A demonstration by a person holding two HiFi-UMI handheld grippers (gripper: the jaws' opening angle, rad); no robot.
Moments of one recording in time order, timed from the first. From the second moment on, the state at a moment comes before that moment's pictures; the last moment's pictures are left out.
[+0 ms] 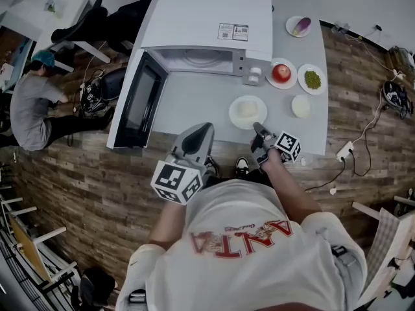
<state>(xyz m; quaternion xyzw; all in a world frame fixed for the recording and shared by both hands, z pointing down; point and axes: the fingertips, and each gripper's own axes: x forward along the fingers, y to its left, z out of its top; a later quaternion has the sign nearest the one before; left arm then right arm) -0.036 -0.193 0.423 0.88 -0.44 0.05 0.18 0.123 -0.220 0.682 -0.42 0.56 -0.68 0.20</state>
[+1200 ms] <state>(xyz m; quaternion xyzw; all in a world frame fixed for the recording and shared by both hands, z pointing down) -0.042 -0.194 0.436 0.86 -0.47 0.06 0.19 0.128 -0.217 0.708 -0.39 0.75 -0.46 -0.28</state>
